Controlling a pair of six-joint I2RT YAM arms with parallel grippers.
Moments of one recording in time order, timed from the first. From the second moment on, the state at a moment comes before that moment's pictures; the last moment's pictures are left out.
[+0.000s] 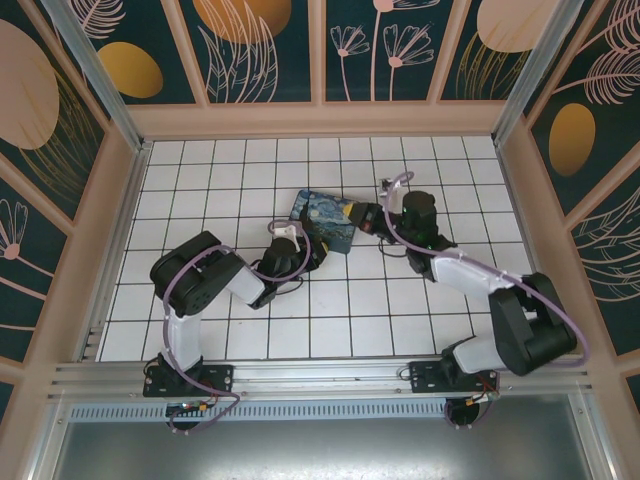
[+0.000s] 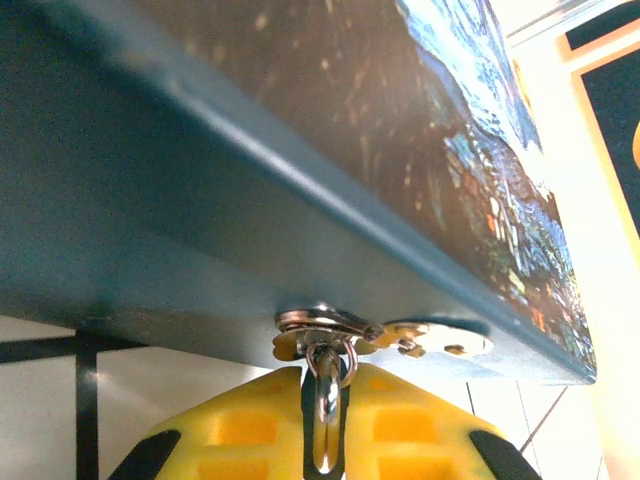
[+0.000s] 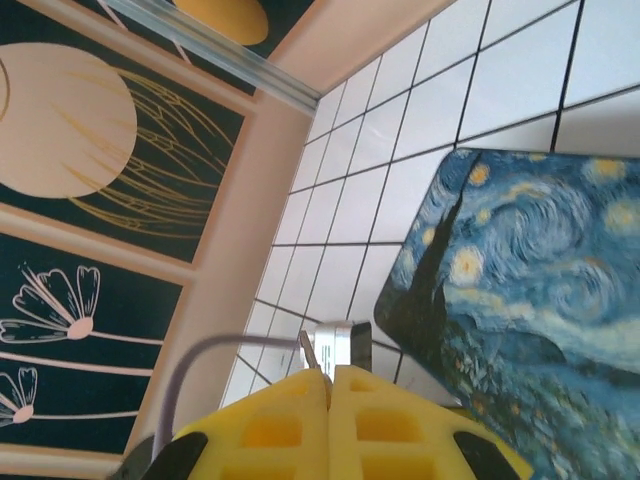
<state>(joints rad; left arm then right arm) -0.74 1.95 0.61 0.94 0.08 -1.00 0.44 1.36 0.62 0.47 -0.55 0.87</state>
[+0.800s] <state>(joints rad) -0.70 1.82 0.57 0.80 0.38 -1.12 0.61 1.37 0.20 0.75 -0.49 1.09</state>
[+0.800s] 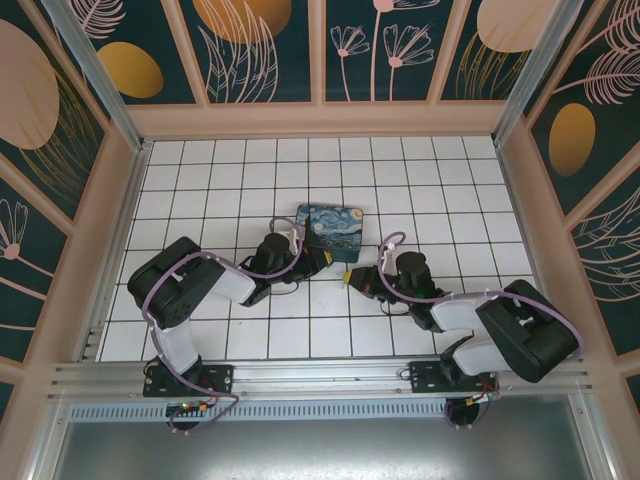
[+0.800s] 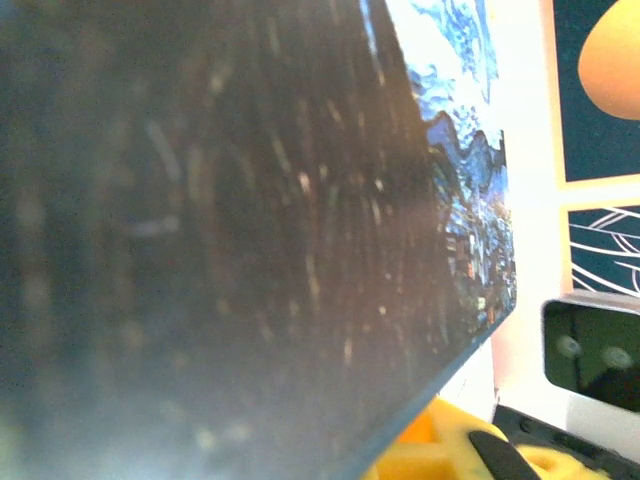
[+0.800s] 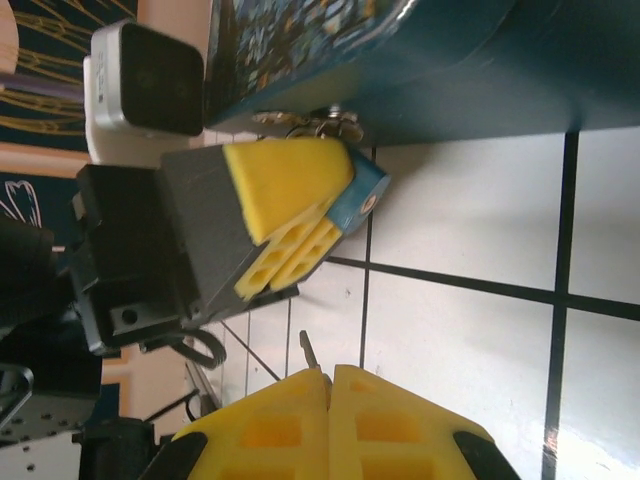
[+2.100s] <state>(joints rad) -0.70 1.80 0.48 1.04 0.41 -1.36 0.67 1.54 0.19 0.98 -0.29 1.39</state>
